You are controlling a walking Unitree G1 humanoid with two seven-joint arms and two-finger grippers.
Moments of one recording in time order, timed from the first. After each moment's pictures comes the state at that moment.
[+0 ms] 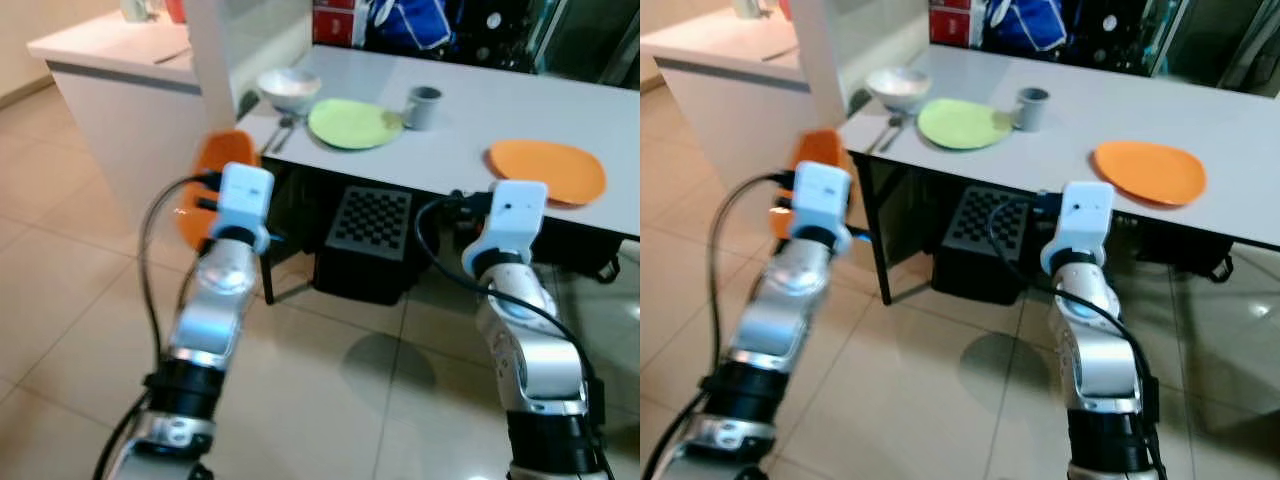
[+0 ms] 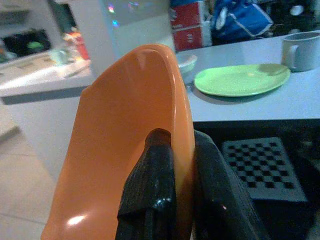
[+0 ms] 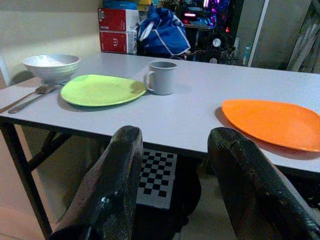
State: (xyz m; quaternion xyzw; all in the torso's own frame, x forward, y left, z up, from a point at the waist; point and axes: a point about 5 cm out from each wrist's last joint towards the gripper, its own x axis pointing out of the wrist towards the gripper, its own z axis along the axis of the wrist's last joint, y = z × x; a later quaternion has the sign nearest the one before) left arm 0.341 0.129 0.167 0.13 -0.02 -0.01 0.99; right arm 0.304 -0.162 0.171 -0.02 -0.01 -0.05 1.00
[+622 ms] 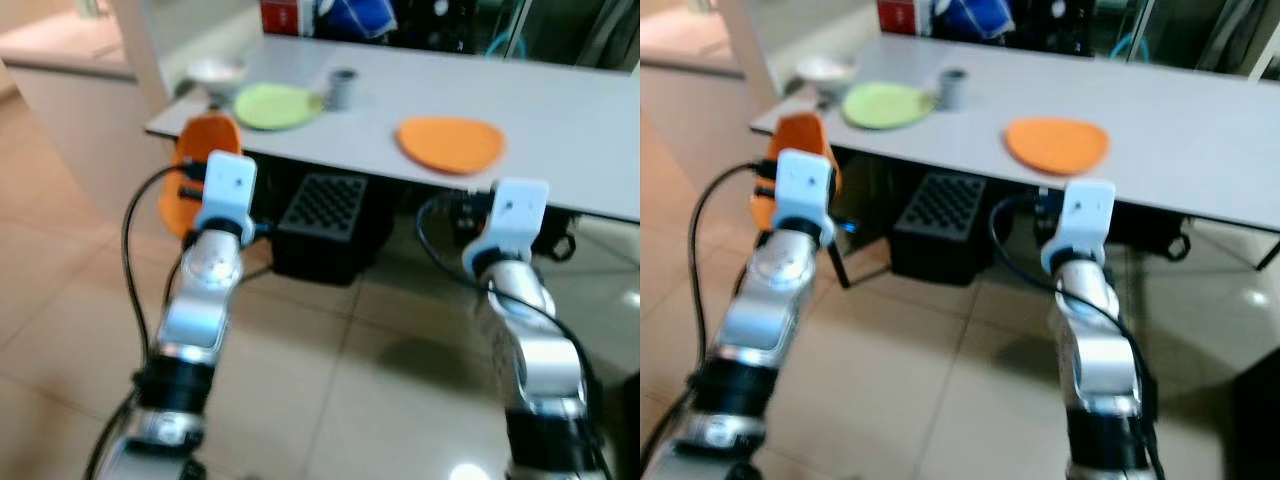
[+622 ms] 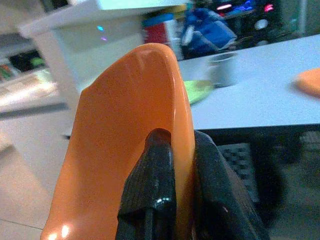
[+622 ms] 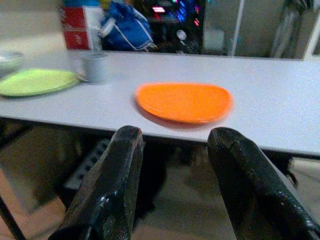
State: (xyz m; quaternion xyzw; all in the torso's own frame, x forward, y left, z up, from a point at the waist) left arm 0.341 0.127 0.174 0.12 -0.04 -0.01 0.99; right arm 0.302 -0.168 0.163 -0.02 0.00 -0.06 1.00
